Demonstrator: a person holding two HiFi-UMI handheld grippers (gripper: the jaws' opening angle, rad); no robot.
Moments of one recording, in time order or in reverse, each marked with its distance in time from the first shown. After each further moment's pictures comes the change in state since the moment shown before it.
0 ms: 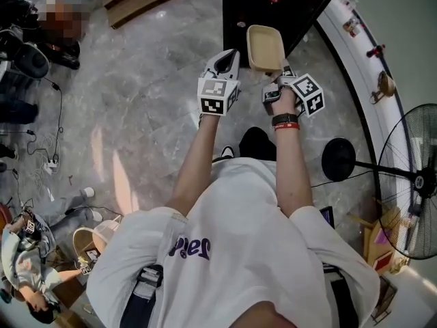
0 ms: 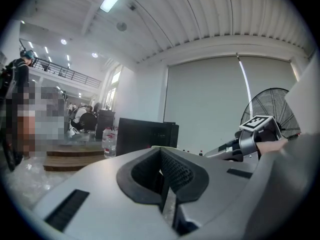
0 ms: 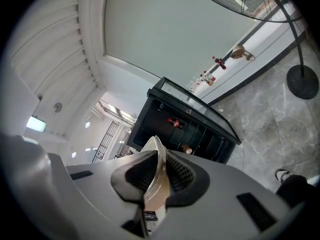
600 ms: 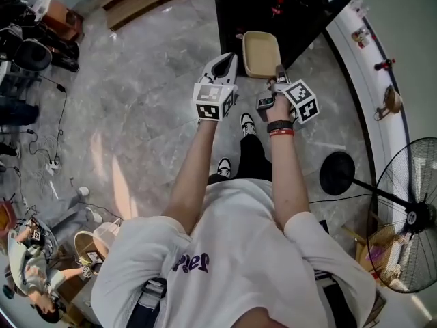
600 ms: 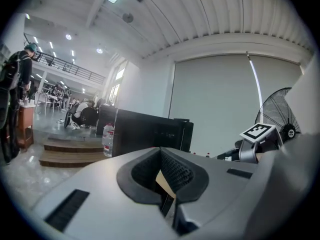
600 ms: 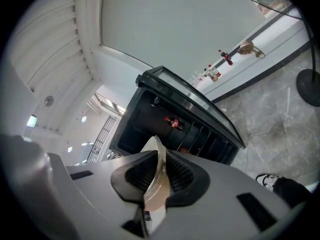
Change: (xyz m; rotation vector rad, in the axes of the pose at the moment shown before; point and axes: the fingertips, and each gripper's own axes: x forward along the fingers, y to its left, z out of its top) left arm 0.146 0.045 -0.008 -0.048 0.013 0.031; right arm 0.144 -0.023 0.044 -0.030 0.046 -0.030
